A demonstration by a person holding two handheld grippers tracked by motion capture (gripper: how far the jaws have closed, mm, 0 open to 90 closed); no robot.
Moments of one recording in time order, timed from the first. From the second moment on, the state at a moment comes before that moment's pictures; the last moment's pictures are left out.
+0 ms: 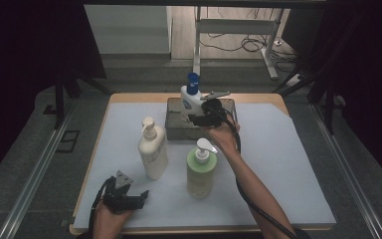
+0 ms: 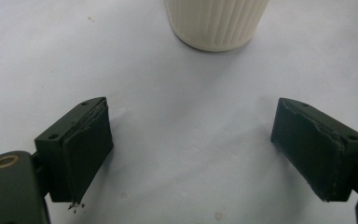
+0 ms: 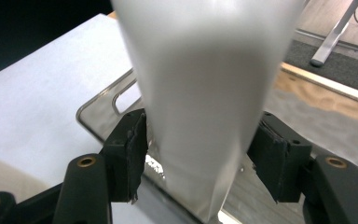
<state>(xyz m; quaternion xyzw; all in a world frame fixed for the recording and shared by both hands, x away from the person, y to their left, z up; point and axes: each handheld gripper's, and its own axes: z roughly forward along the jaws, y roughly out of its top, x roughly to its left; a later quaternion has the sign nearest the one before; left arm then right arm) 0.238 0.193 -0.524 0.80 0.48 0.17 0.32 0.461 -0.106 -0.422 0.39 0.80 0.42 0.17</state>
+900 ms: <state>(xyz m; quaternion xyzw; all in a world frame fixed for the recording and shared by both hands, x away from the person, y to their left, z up) 0.238 0.193 -0.524 0.80 0.48 0.17 0.32 0.454 -0.146 -0.426 0.41 0.80 0.39 0.18</state>
